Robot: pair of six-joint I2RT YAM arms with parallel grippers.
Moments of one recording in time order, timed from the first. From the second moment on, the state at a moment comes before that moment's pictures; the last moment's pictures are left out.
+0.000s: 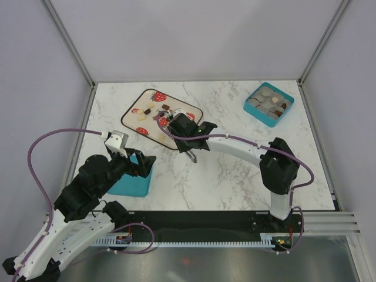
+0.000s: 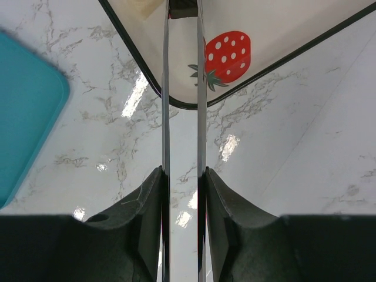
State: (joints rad) left arm -0.70 0.44 0.81 -0.63 -0.18 -0.27; right arm 0.93 1.90 1.53 -0.56 0.22 0.38
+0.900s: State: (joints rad) left arm -0.70 0.44 0.81 -0.63 -0.18 -0.27; right arm 0.22 1.56 1.47 -0.68 0.36 0.30
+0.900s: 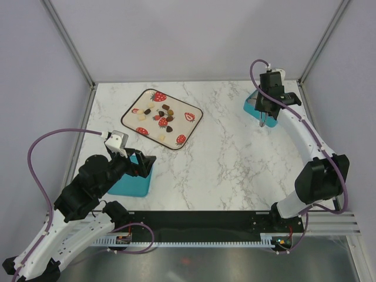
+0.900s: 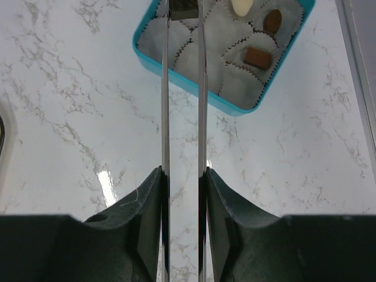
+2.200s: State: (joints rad) left arm -0.70 0.45 0.81 -0.63 -0.18 -0.27; right arm 0.01 1.85 1.54 -0.65 0.19 0.28
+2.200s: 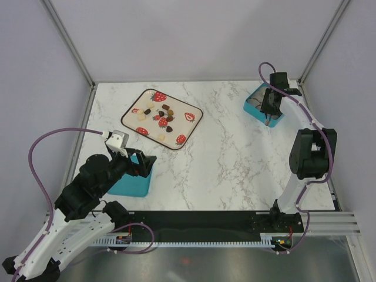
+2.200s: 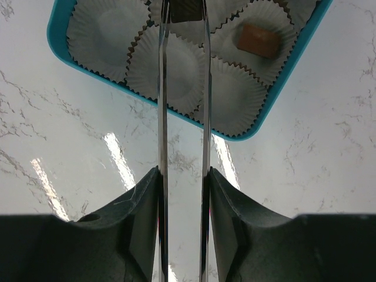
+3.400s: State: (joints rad) left arm -0.70 0.45 0.81 -0.63 -0.18 -0.27; right arm 0.27 1.61 1.50 -0.64 0.15 0.27
